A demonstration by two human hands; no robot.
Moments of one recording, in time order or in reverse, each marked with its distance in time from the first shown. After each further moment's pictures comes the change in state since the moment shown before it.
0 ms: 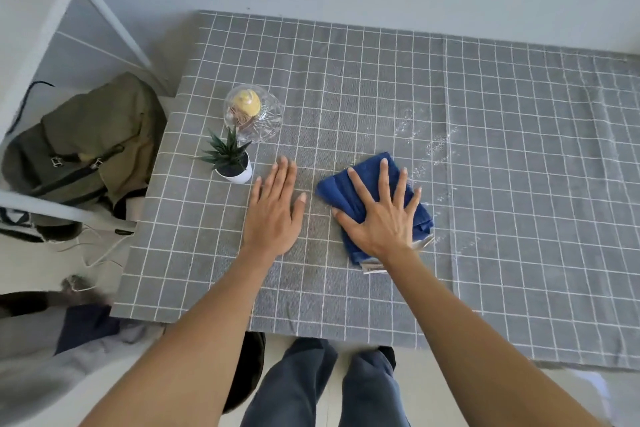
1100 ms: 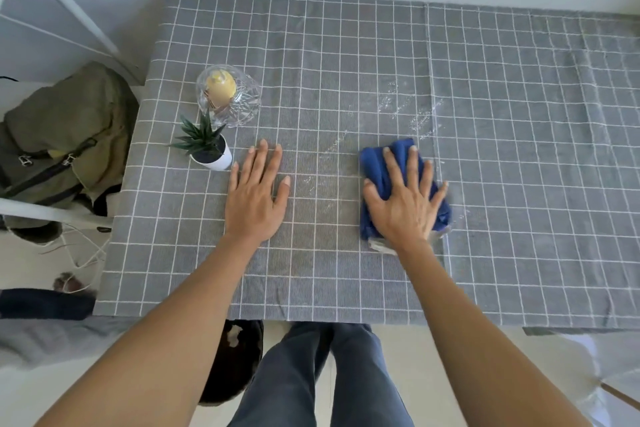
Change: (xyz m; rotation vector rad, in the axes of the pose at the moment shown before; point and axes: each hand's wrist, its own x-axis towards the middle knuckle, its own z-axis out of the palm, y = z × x) left_hand 0.001 -0.006 0.003 0.027 -0.013 0.004; right_hand -0.014 0.039 0.001 0.116 0.082 0.303
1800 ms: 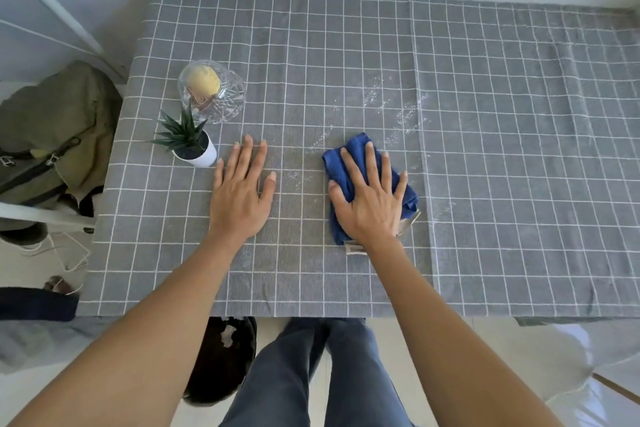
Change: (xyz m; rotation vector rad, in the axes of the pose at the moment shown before) left_hand -0.001 0.001 0.001 0.009 0.019 -0.003; right_hand -0.016 -0.022 0.003 0.039 -0.026 -0.163
